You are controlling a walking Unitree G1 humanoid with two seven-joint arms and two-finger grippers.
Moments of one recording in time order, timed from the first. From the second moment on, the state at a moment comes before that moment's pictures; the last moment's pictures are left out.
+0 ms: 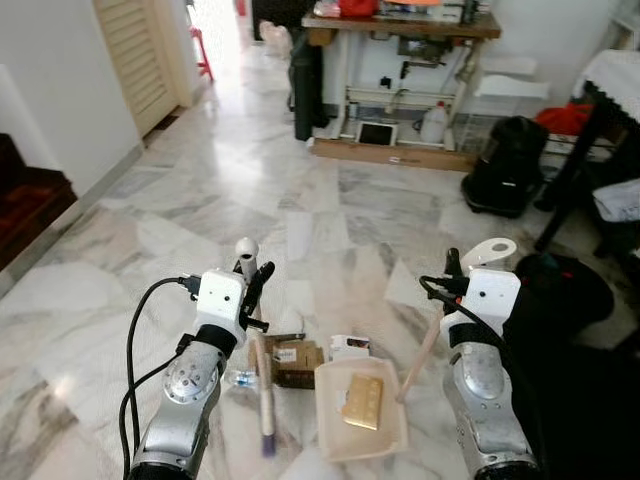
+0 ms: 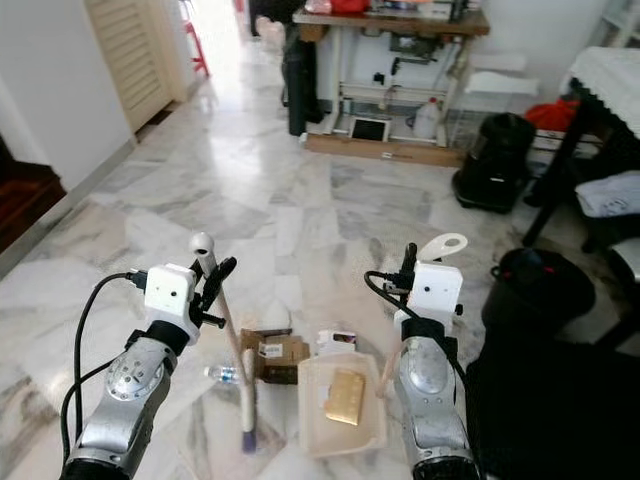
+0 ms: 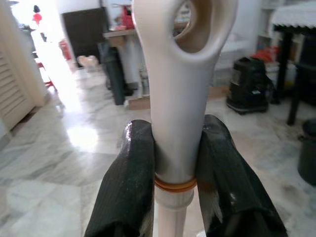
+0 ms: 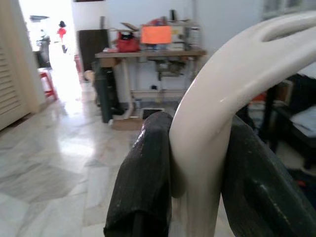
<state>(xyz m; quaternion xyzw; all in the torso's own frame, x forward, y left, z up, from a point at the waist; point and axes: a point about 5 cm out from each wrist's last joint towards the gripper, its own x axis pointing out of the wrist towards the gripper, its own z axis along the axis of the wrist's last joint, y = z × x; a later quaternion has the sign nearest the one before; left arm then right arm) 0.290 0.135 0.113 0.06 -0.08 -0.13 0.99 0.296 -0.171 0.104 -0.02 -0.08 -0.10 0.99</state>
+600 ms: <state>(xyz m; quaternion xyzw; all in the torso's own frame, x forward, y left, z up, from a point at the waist) 0.290 0.131 0.119 0.06 -0.09 -0.14 0.98 0.293 -0.180 0.102 -0.03 -0.07 -0.12 0.99</state>
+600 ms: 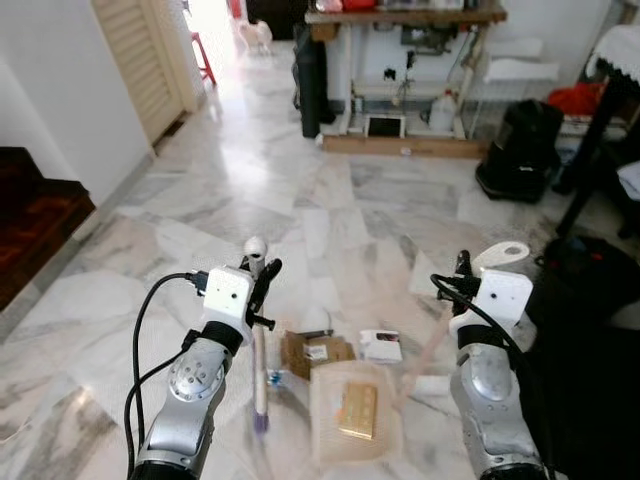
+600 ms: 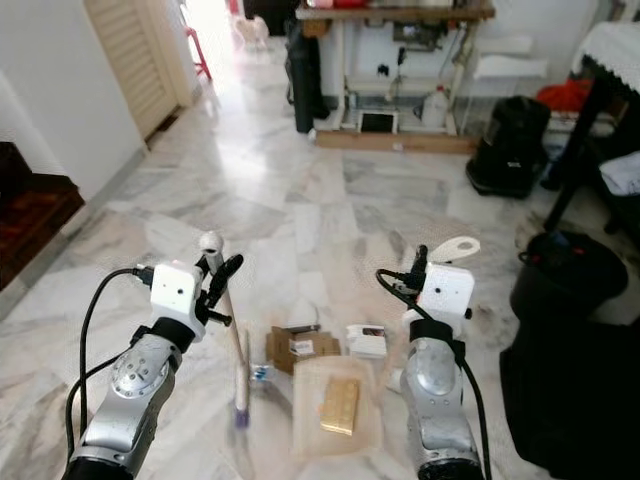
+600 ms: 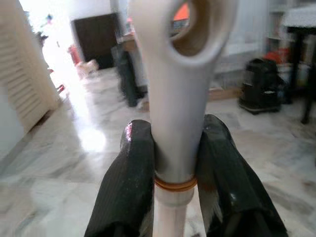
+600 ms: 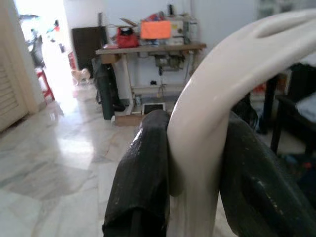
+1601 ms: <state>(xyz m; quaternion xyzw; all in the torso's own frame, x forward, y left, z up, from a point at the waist) 0.290 0.135 0.120 0.07 -0.09 -0.14 0.98 0.295 -0.170 0.103 -0.02 -0.07 -0.10 0.99</state>
